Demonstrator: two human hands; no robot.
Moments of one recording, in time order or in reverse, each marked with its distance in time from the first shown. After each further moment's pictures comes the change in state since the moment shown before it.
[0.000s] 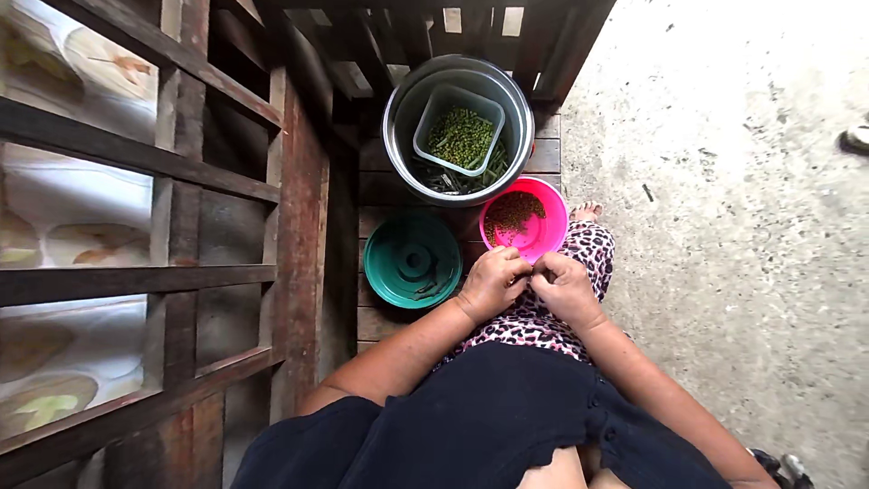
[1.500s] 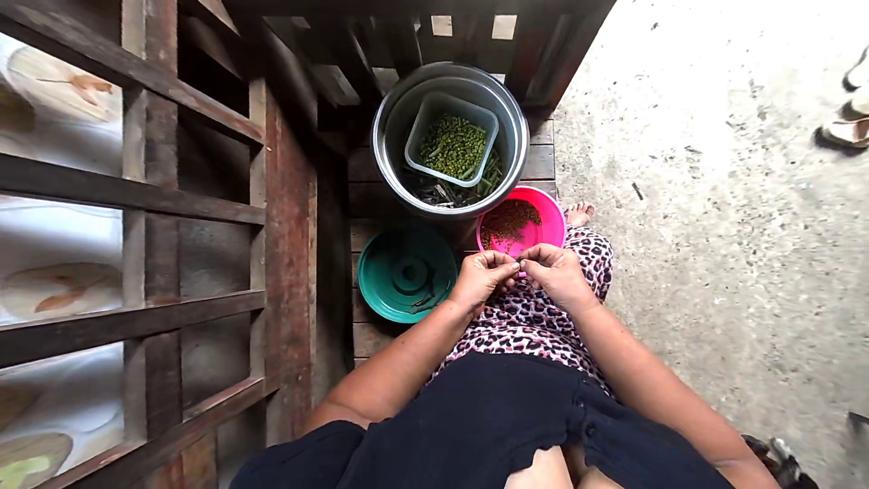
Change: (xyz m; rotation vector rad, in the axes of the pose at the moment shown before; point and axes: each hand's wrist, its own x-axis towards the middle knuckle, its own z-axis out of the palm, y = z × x) left_hand 0.017 -0.013 -0.005 -1.019 0.115 -0.960; right_hand 0.036 0.003 0.006 0.506 -0.089 0.416
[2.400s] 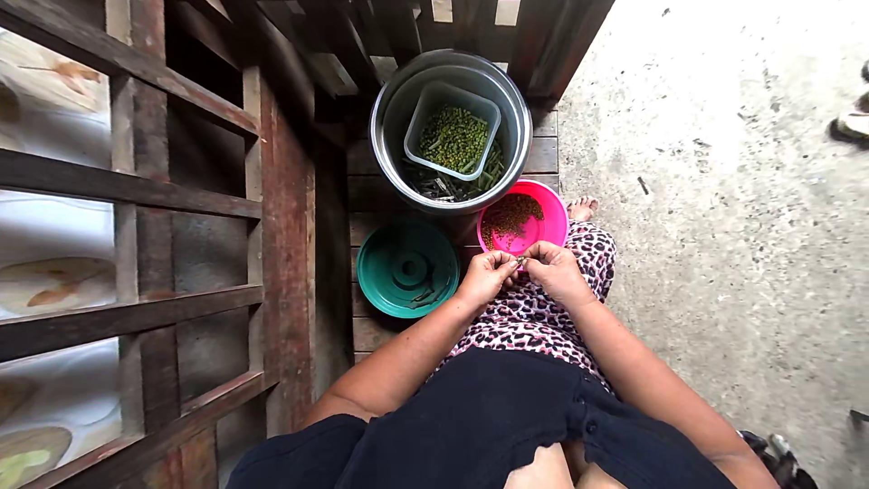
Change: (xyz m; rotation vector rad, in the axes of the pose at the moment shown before) left_hand 0.008 -0.015 0.001 0.149 -0.035 -0.012; right_hand 0.005 0.017 -0.002 -0.053 -0.012 0.051
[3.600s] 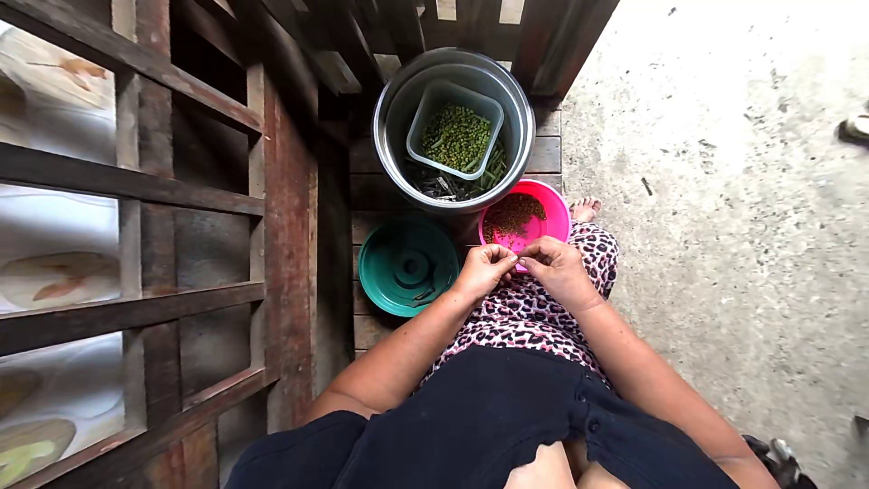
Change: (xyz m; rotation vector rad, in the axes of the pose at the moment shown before) left_hand 0.003 0.007 -0.006 0.062 0.010 0.049; right_hand -0.002 -0.011 -0.004 -0.342 0.027 -0.339
